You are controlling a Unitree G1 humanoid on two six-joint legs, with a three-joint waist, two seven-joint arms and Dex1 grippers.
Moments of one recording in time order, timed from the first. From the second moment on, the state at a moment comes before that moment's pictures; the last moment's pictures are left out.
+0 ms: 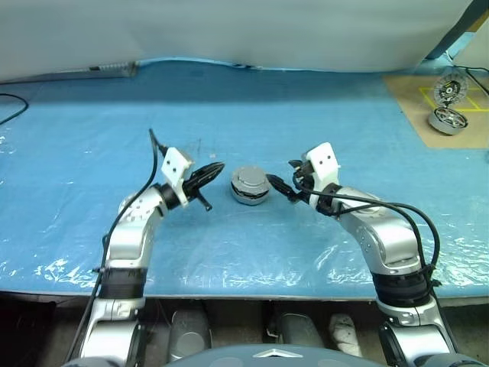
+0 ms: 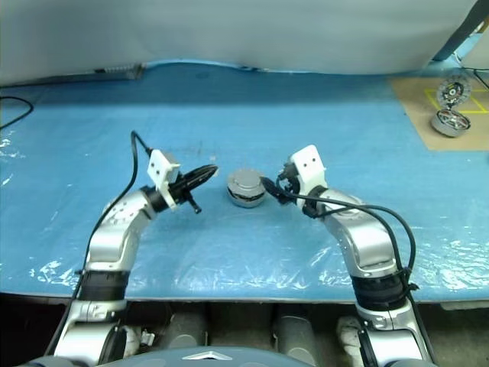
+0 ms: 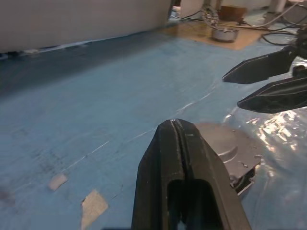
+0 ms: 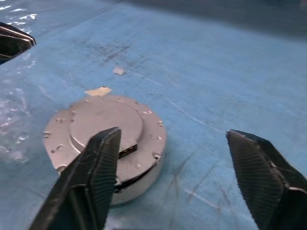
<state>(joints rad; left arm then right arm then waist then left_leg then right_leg) -0.28 0.19 0.10 -0.06 -0.16 0.21 -0.83 -0.37 -0.36 0.07 -0.32 0.27 0.80 0.45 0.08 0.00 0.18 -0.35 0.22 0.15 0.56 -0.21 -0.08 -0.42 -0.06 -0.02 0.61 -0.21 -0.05</state>
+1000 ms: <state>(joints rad) -0.02 0.17 -0.05 -0.02 -0.13 -0.09 -0.59 -0.51 -0.19 0.26 0.03 0.13 0.59 0.46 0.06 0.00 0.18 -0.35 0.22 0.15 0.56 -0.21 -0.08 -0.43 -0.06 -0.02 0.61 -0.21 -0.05</state>
